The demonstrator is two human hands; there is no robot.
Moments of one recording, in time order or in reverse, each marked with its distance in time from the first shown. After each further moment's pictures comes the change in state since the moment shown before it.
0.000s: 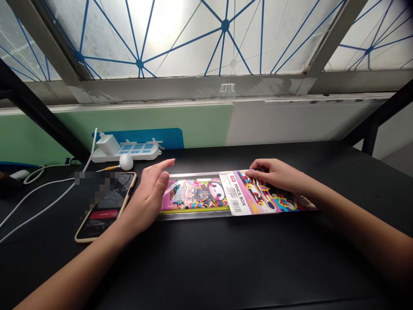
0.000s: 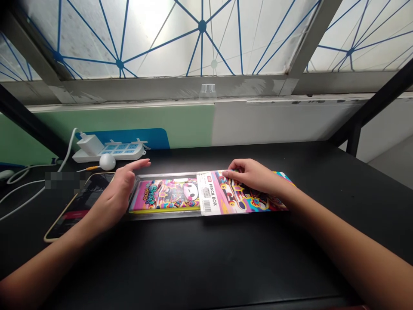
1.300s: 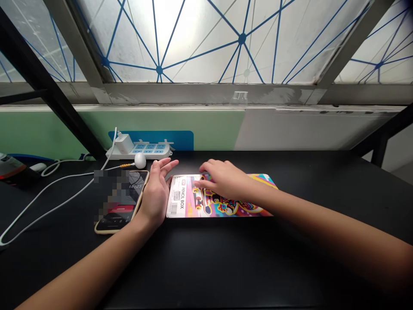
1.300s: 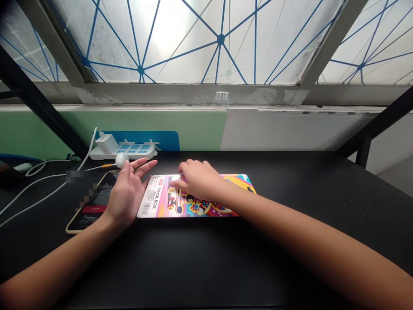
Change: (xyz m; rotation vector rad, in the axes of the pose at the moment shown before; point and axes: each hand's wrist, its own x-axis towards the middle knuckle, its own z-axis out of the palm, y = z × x) left_hand 0.008 0.003 0.014 -0.889 0.336 -0.350; right_hand 0.028 -0.146 0.076 -0.459 0.003 -0.446
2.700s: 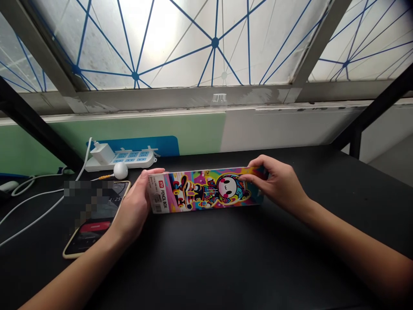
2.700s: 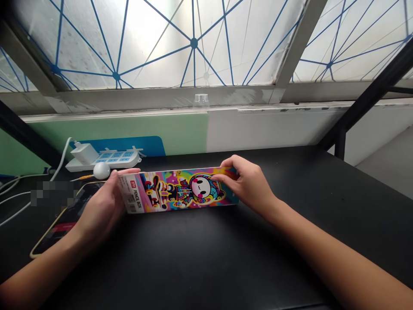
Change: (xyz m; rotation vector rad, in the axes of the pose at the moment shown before) left_hand -0.001 0.003 -0.001 0.115 -0.090 -0.146; right_hand -0.104 0.101 -0.007 0.230 0.697 0.120
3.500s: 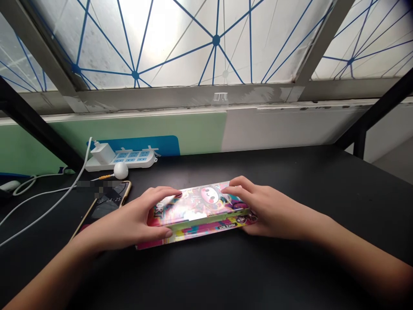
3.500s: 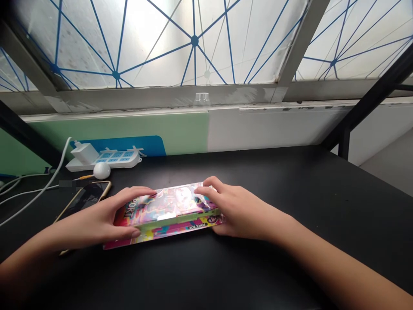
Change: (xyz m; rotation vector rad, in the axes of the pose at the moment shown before) left_hand -0.002 0.029 -0.034 1.040 -0.682 0.189; right_hand -0.020 -0.029 -0.003 -0.159 -0.628 -0.310
